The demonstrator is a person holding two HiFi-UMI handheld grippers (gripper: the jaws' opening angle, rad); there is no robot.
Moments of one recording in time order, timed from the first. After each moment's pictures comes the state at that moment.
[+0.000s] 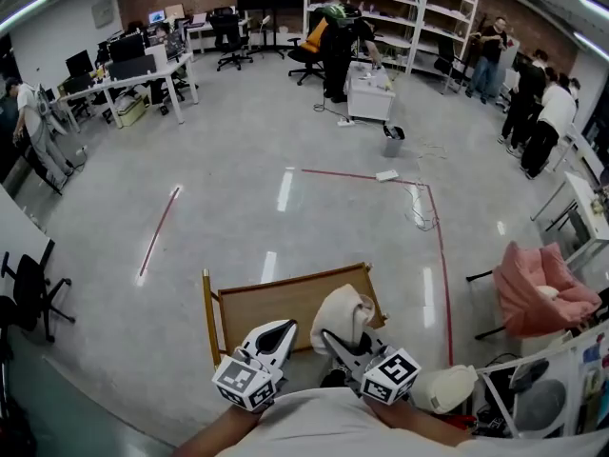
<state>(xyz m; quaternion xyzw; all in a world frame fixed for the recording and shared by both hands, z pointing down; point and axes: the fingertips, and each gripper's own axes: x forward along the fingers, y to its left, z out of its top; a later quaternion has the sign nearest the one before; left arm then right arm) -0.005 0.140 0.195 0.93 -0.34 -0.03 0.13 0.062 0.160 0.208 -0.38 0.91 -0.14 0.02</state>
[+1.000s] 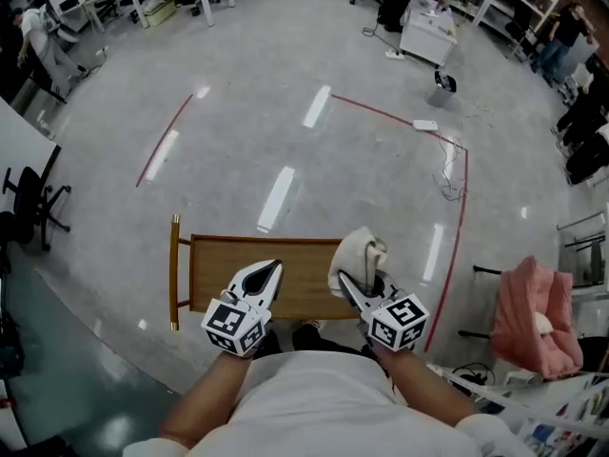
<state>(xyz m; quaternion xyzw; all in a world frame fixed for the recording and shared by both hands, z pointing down) 0.057 -0.042 0.291 0.86 -0.47 0.02 0.19 0.194 -0.043 0.319 -0.34 0.91 -0.23 -0.11</state>
